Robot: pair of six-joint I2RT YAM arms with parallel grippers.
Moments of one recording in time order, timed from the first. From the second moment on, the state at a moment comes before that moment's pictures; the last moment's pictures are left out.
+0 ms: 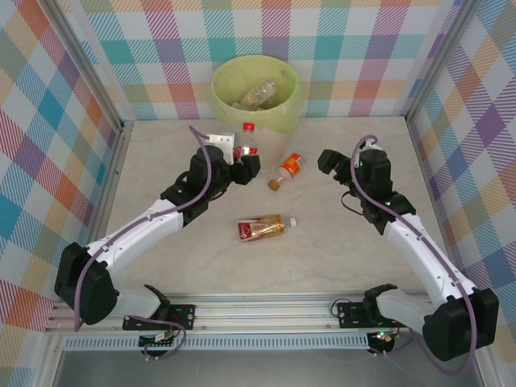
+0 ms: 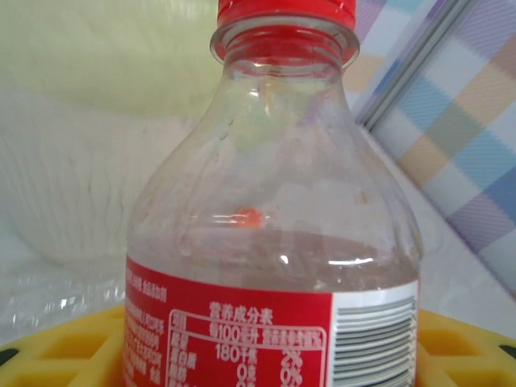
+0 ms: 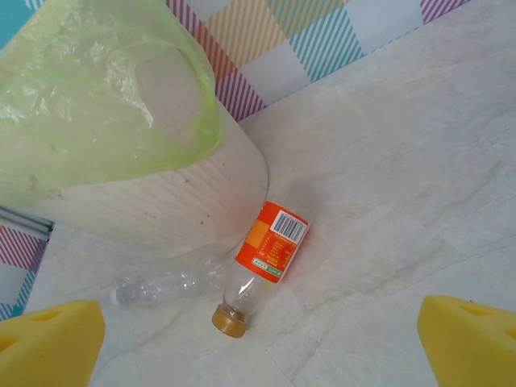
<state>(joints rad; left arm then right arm) -0.62 1.35 1.06 0.00 -0.07 -0.39 0.31 1.07 0.90 -0.24 0.05 0.63</state>
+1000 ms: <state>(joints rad) -0.38 1.98 1.90 0.09 -0.19 -0.39 0.31 0.98 0.90 -0.29 0.06 0.63</state>
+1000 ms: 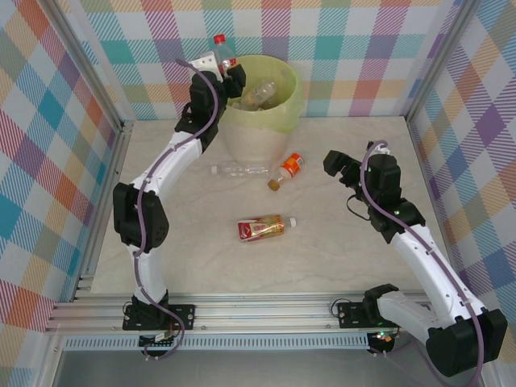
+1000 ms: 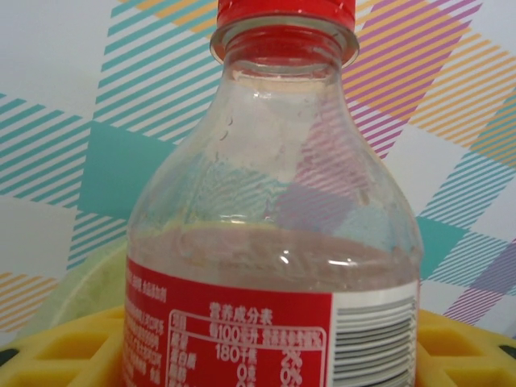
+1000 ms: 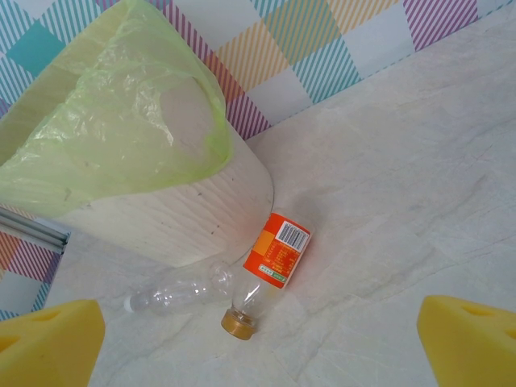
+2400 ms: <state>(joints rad) -0.41 2.31 2.71 -0.80 -0.05 -0.41 0.31 1.14 0.90 -0.29 0.03 0.62</state>
